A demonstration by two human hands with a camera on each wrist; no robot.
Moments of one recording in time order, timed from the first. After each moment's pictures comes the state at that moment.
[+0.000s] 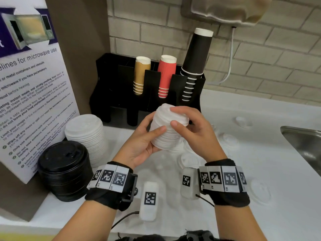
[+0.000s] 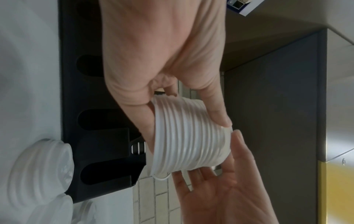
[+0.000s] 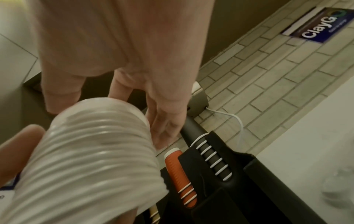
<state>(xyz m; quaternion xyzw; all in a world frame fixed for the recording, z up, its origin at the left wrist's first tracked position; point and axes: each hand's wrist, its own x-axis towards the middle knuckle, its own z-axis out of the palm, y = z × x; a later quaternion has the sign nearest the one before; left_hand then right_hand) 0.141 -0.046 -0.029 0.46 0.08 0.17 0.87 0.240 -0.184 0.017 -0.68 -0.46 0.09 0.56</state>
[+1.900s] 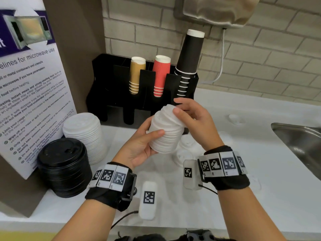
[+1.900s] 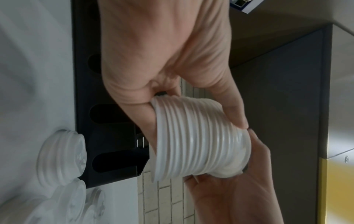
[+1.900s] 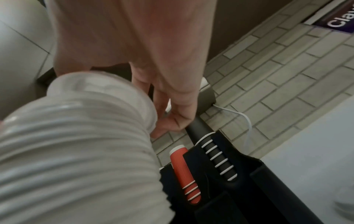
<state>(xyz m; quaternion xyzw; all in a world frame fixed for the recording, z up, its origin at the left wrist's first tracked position) 0.134 -0.058 -0.034 0.47 0.06 0.13 0.87 0.248 -0.188 0.030 -0.69 -0.41 0.09 0.60</state>
